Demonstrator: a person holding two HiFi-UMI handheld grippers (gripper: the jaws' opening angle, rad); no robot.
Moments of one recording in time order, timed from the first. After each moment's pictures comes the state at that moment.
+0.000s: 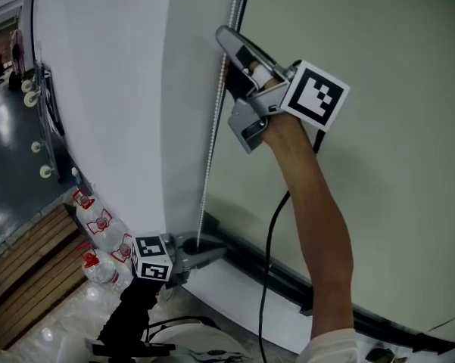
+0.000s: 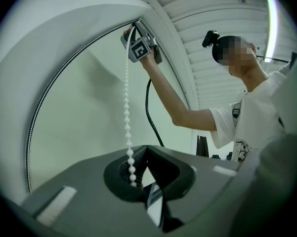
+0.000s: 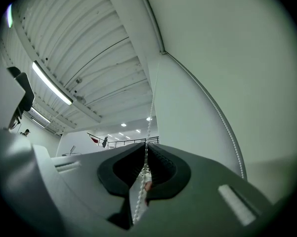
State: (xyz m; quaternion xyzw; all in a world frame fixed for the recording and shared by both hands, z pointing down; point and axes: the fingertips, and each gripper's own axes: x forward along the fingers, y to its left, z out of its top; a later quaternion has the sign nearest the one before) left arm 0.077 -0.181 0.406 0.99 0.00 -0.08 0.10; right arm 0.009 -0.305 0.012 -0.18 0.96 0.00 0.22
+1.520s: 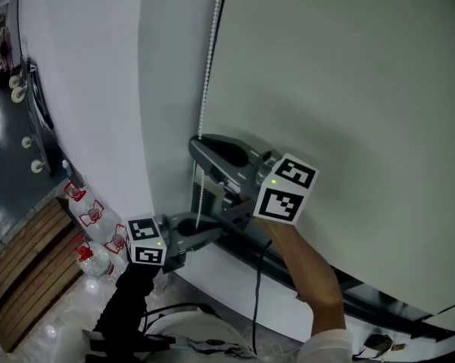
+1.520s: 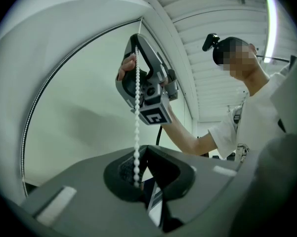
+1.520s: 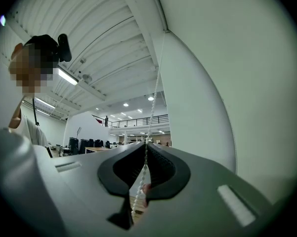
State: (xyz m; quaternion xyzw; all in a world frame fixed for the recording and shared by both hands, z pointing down) left arm 0.086 -0.196 0.391 0.99 0.01 -0.08 0.10; right arm 0.011 -0.254 0.205 -0.18 0.98 -0.01 0.09
